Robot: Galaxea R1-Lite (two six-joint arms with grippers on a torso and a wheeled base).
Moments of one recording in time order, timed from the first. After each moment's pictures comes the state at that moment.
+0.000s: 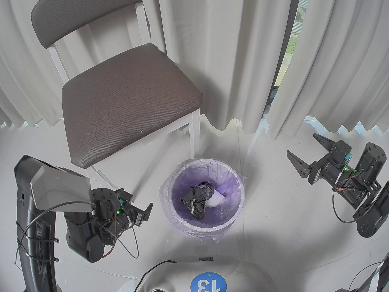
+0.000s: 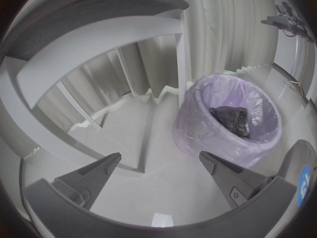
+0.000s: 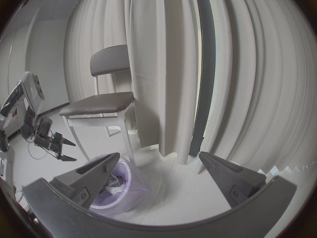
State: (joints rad) left arm -0.32 2.39 -0.49 -1.55 0.12 0.29; right arm 0.23 1.80 -0.31 -1.55 0.18 -0.16
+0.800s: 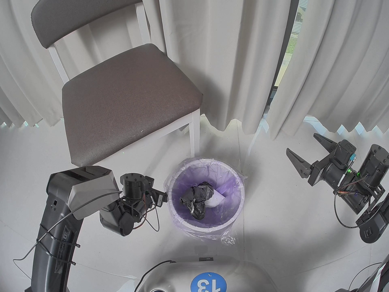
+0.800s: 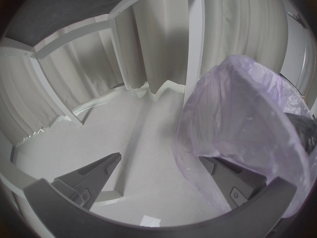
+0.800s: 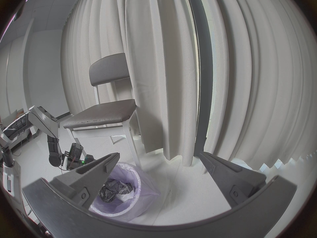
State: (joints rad) left arm -0.33 2.63 -1.13 -1.12 0.11 0.20; right arm 0.28 1.75 -0.29 -1.55 0.13 -0.09
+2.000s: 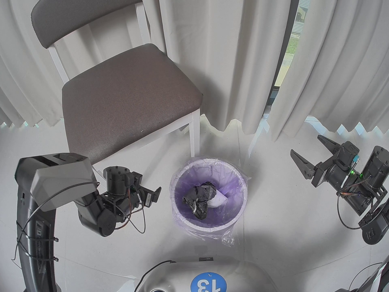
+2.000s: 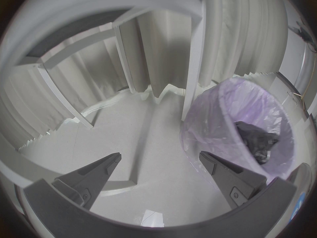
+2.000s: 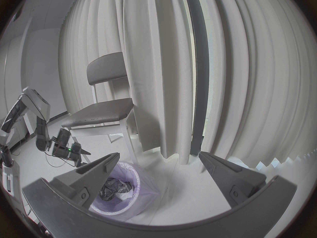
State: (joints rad) left arm -0.32 2.33 -0.76 -1.17 0.10 0.21; right arm 0.26 1.73 -0.25 -1.55 0.12 -0.09
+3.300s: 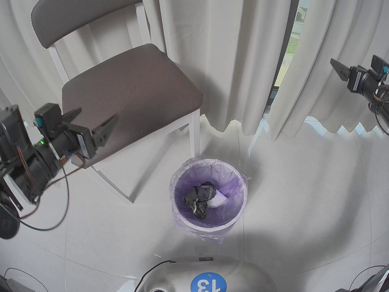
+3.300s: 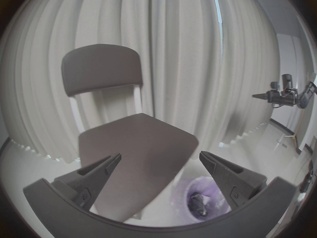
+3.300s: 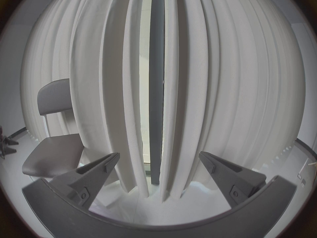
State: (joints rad) left arm -0.30 1.36 -0.64 -0.78 0.06 0.10; right arm 0.12 1.46 -1.01 -0.71 -0.12 -0.06
